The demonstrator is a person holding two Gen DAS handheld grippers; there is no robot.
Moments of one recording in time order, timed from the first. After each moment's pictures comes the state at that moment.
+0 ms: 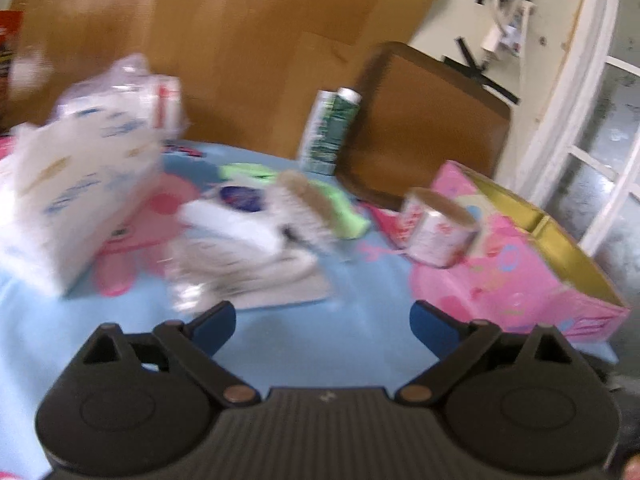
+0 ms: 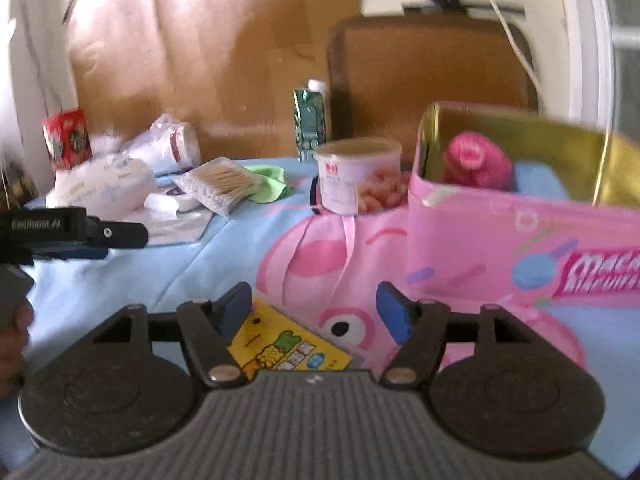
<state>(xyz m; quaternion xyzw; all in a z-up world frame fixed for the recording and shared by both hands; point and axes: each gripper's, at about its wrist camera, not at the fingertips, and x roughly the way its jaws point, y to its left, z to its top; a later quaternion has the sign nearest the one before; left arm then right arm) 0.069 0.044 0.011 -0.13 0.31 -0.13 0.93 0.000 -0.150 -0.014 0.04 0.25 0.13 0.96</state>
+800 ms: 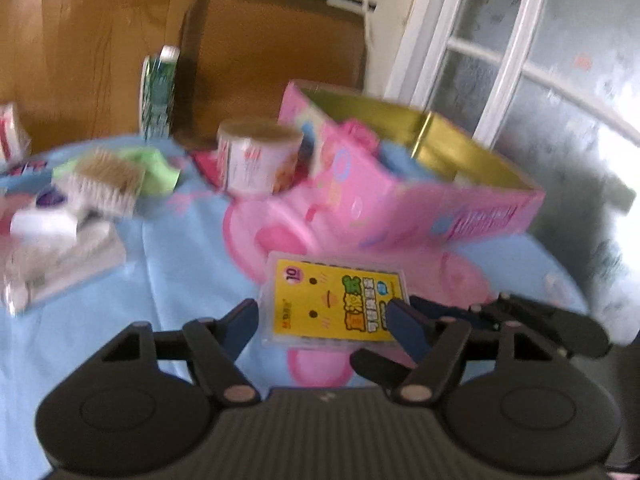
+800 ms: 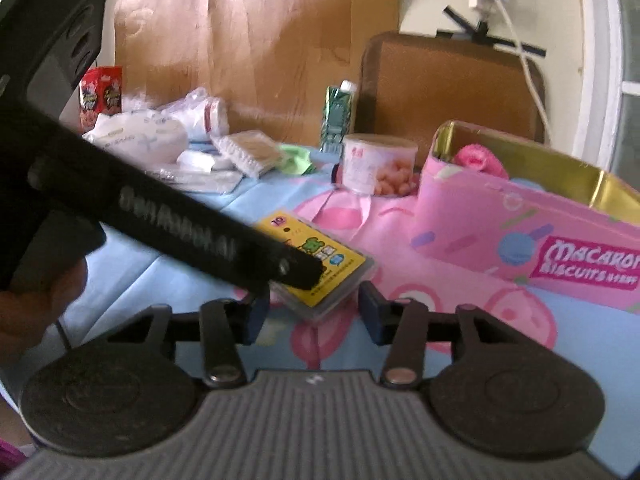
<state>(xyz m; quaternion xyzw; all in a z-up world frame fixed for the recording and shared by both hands) 0.041 -0.061 0.021 -0.02 0.34 -0.27 0.90 -0.060 -0.142 -0.027 -0.05 0.21 0.14 0.97</state>
